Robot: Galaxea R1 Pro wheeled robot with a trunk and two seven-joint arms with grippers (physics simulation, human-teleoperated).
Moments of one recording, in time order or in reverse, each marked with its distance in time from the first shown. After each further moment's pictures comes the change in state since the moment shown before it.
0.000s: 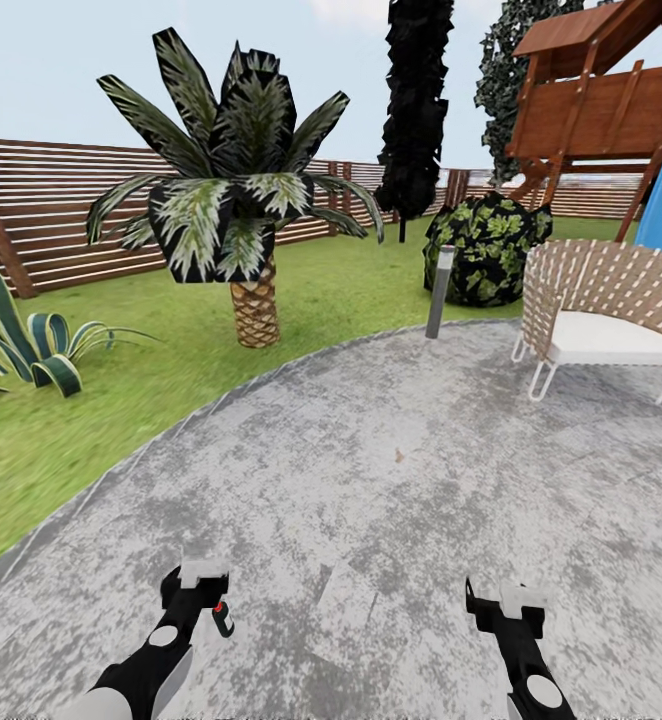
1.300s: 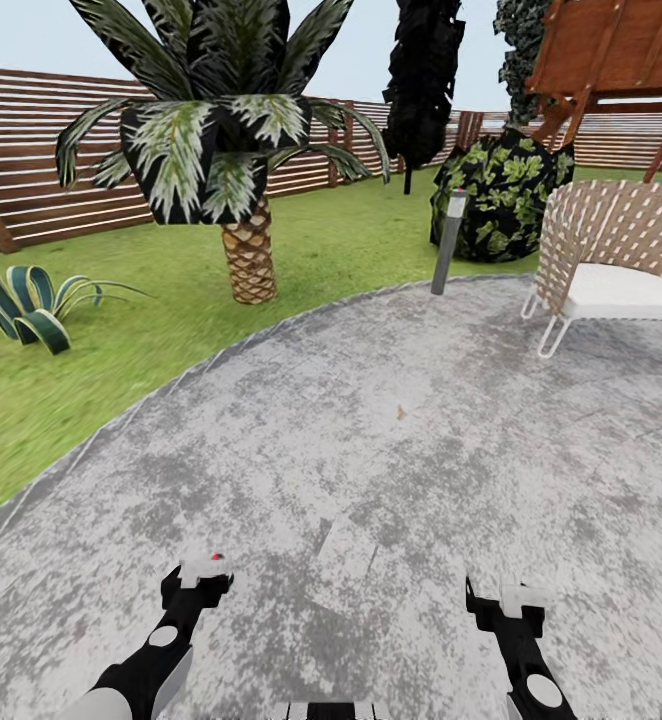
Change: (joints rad) left arm 0.000 0.000 -0.003 0.000 -0.002 -0.004 0.000; right arm 0.000 0.000 0.000 -0.003 0.000 -0.002 -0.001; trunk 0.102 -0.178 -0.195
